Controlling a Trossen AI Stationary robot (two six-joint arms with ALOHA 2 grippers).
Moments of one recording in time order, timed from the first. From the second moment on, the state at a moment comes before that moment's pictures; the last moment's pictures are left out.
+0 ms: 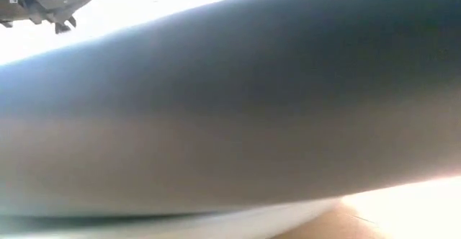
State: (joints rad) left arm -0.61 0.00 0.03 0.28 -0.67 0.03; right arm 0.47 1.29 1.12 -0.53 -0.19 0.20
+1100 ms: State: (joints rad) left arm -0.61 0.00 0.05 0.35 -0.63 -0.02; right arm 0.44 1.85 1.49 -0.41 0.18 -0.67
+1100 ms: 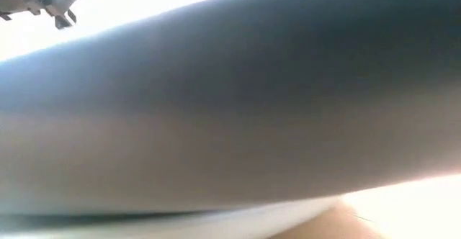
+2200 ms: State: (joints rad) left arm -0.60 0.10 0.05 0.35 -0.67 -0.07; right arm 0.36 2.06 1.59 -0.22 0.05 -0.99
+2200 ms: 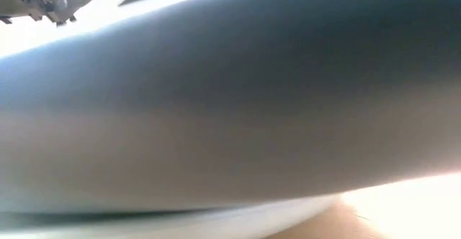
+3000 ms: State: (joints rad) left arm -0.60 0.10 0.05 0.35 -0.69 -0.10; right arm 0.40 2.21 1.64 -0.13 0.13 -0.90
